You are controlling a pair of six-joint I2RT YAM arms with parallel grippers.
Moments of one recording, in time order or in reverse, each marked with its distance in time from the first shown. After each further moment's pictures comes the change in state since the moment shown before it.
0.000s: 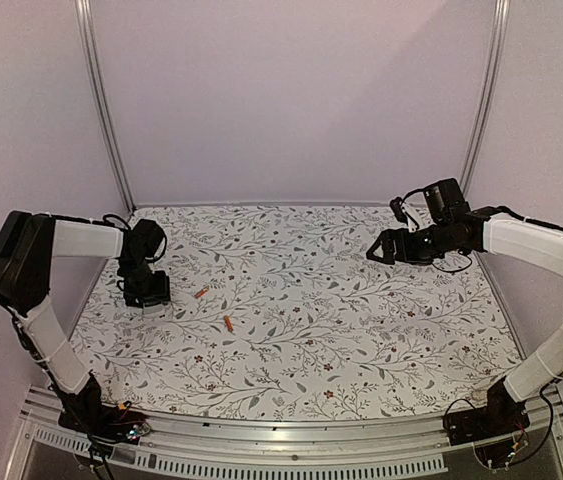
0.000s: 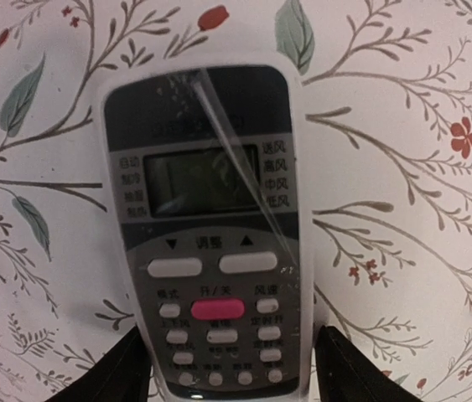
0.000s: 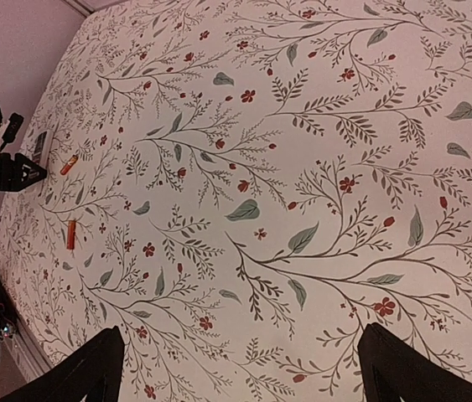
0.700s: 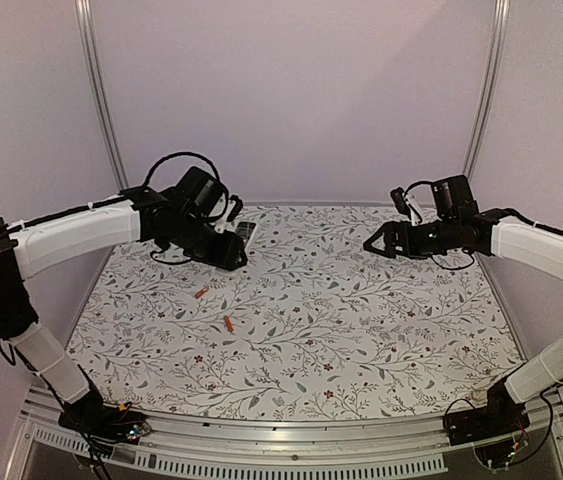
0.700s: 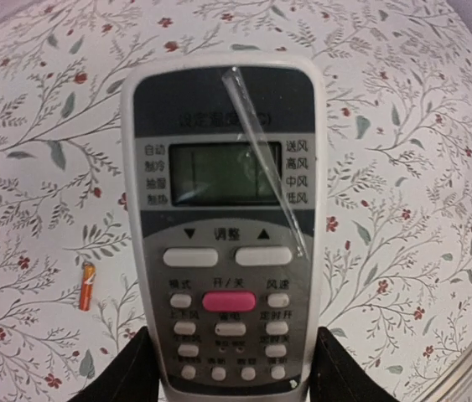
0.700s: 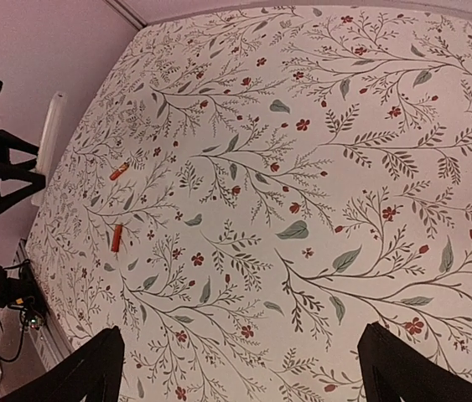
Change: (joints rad) left arm -0.422 -0.133 0.340 -0.070 0.105 0.155; right arm 0.000 -0.064 -0.023 0.063 -0.101 0.002
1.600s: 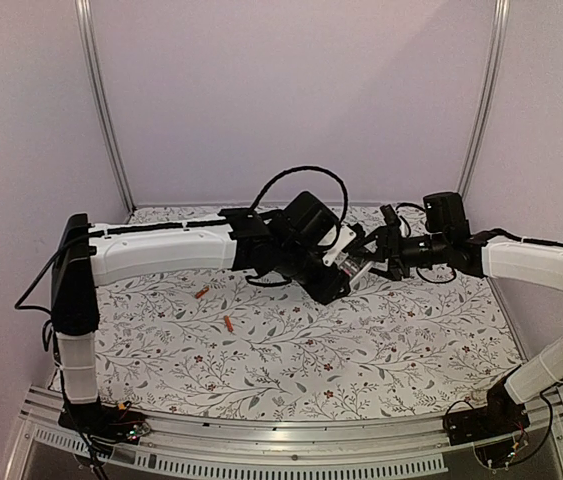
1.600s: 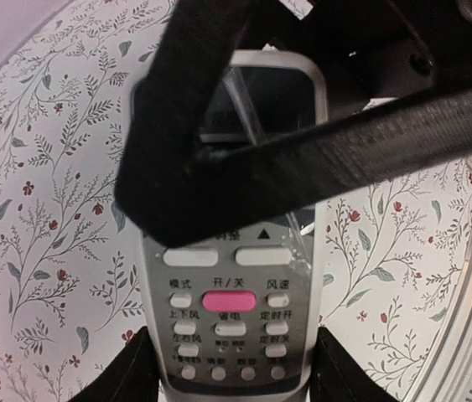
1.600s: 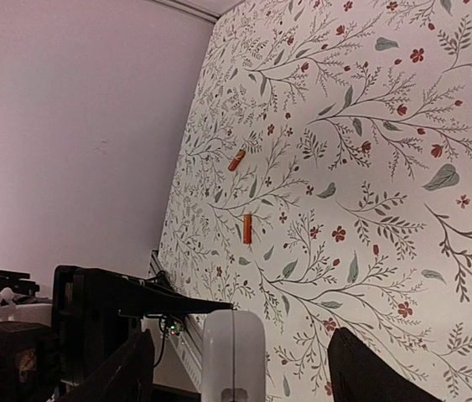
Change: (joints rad) left arm -0.427 0.388 0.405 0.144 0.021 0.230; right arm 0.072 0.002 -0.158 0.327 -0.249 0.498
